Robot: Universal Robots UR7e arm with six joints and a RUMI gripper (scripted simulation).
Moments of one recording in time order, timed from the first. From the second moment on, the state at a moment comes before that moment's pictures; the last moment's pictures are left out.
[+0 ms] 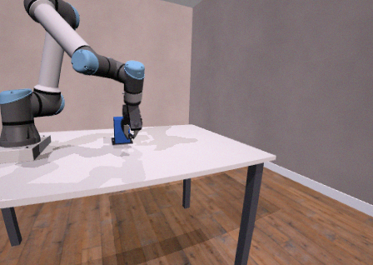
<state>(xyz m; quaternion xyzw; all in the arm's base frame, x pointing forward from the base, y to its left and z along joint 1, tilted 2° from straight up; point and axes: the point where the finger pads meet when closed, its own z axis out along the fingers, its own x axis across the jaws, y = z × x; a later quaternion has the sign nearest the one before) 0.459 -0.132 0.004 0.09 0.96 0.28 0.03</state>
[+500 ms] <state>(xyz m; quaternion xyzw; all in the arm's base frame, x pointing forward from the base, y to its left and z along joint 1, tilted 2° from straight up) 0.448 -0.130 -0.005 0.09 0.96 0.28 0.03</state>
